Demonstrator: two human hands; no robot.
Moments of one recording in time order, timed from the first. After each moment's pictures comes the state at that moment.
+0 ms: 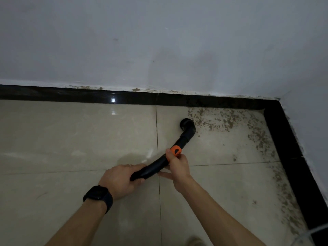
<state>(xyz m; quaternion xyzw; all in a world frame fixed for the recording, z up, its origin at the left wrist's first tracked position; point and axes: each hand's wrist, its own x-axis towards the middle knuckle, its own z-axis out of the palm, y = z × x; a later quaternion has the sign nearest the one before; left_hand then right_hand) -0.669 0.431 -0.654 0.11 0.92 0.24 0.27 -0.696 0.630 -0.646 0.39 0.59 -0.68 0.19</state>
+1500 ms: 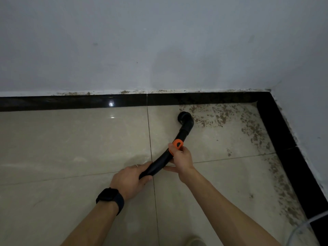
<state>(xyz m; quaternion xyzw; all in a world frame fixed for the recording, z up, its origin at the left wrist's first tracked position) -0.657 0.484 -0.660 0.13 0.92 0.24 0.27 -0.693 0.677 -0.655 0.41 0.59 -0.68 0.17</state>
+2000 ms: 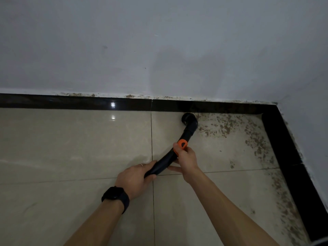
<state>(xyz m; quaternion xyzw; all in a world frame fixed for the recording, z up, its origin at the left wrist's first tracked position) -0.695 0.493 -0.674 0.09 0.93 0.26 0.23 -0.744 0.680 -0.649 0.37 0.62 -0.67 0.18</state>
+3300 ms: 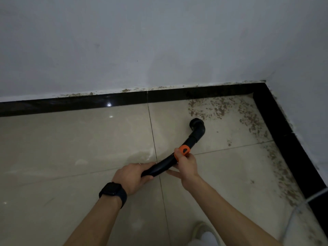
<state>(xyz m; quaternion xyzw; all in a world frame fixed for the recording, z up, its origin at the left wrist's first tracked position) -0.668 0.459 -0.650 0.17 0.91 0.22 0.30 -0.665 0.657 -0.643 0.44 0.55 -0.70 0.12</state>
